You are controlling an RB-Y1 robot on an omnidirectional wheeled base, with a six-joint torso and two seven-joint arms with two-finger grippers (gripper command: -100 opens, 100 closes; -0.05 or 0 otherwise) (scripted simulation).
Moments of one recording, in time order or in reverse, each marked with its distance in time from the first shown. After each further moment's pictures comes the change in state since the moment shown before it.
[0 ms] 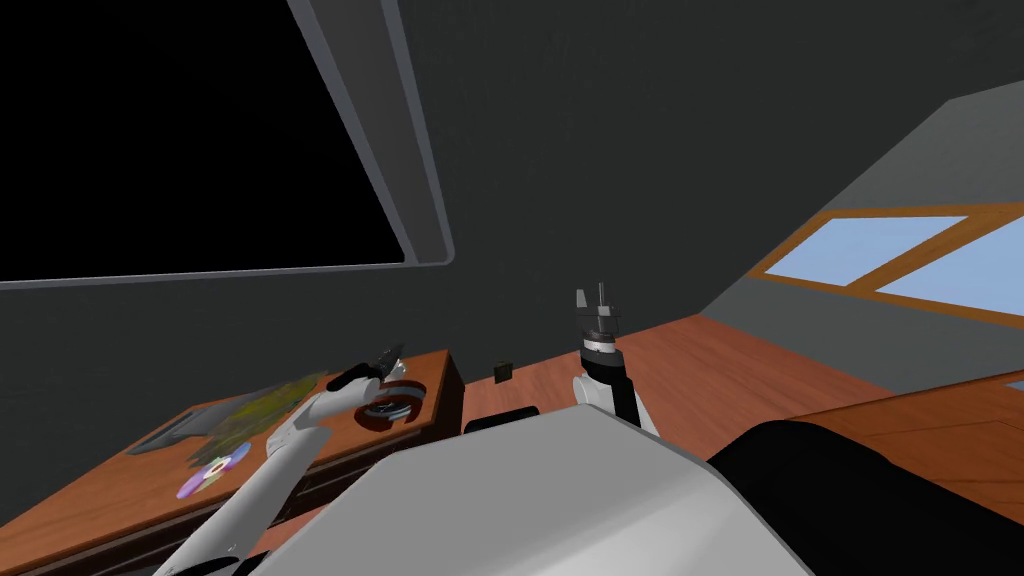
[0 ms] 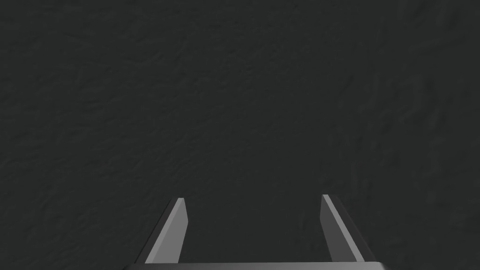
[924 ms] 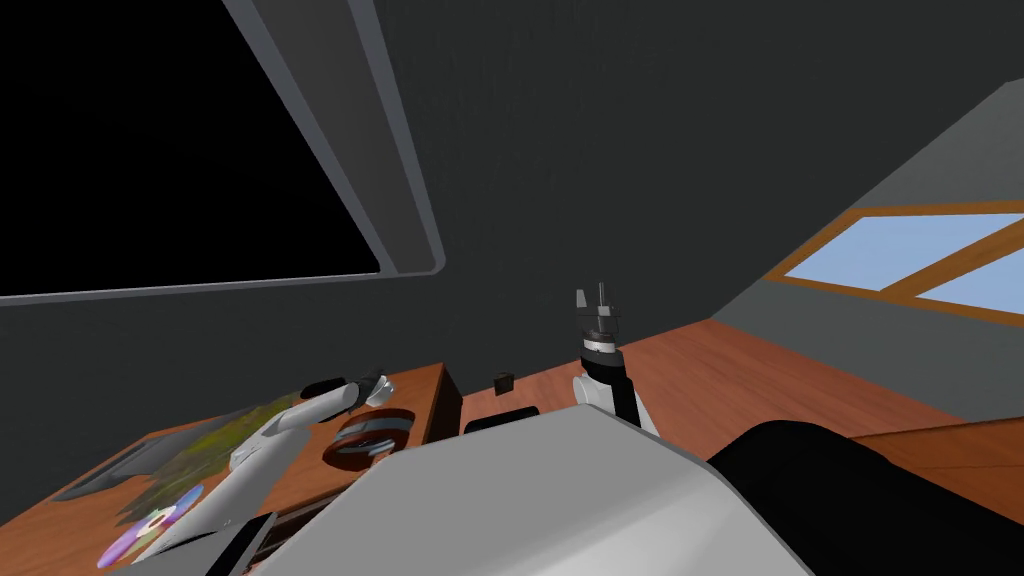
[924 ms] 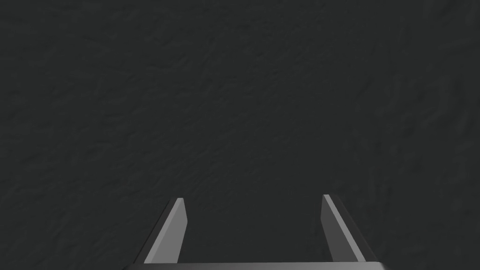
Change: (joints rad) left arm -0.100 0.071 0.028 0.335 0.138 0.191 -0.128; right arm 0.000 0.000 0.000 0.000 0.000 0.000 0.000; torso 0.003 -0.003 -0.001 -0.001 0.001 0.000
